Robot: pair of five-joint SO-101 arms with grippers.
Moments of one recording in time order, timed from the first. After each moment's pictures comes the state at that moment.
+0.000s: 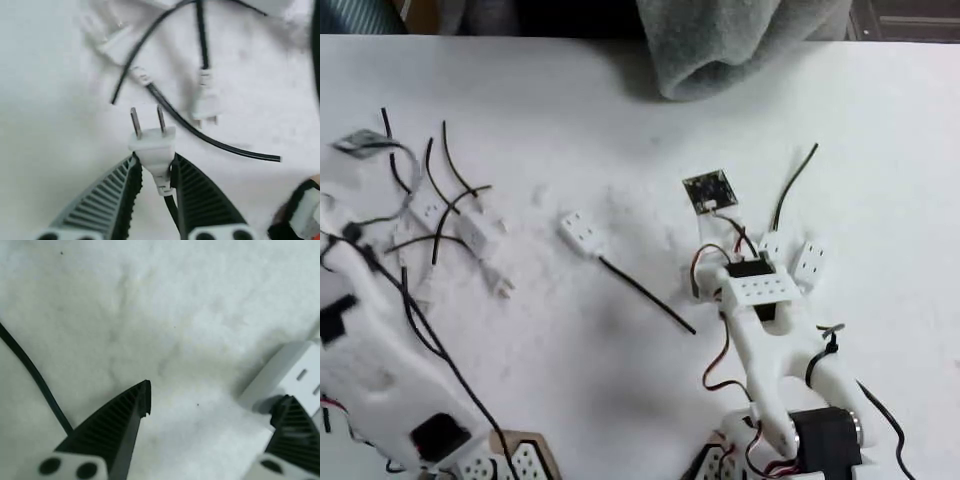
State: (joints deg) left arm -43.2 27.5 -22.1 102.0 -62.5; right arm -11.3 -18.2 57.8 35.5 10.4
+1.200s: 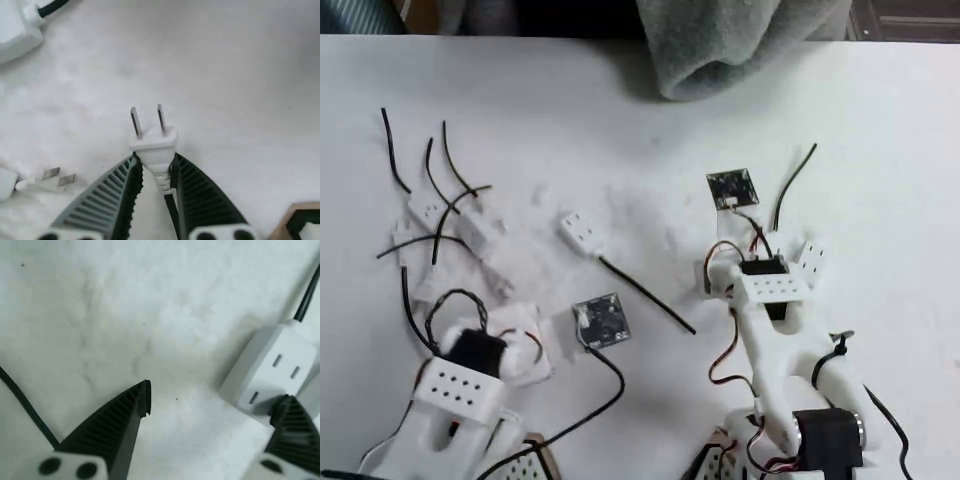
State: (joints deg) left arm 12.0 -62.5 79.2 68.1 -53.3; right arm -7.1 -18.3 57.8 35.5 7.8
